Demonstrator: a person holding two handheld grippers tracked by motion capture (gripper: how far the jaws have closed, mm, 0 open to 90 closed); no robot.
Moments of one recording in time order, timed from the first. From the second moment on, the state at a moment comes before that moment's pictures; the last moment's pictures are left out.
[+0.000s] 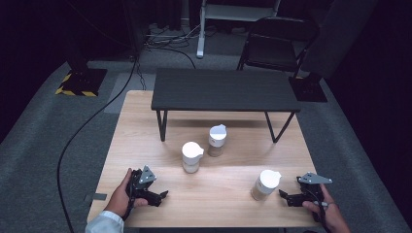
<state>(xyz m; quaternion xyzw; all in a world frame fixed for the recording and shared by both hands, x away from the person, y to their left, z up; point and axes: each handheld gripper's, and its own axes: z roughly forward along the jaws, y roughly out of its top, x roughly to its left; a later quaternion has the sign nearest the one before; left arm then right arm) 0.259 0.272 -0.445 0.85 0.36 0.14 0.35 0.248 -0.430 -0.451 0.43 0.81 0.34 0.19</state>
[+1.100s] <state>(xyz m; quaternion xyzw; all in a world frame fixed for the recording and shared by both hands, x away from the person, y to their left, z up) 0.231 0.273 -0.431 0.82 0.36 0.18 0.41 0.248 -0.430 -0.451 0.43 0.81 0.34 0.19</state>
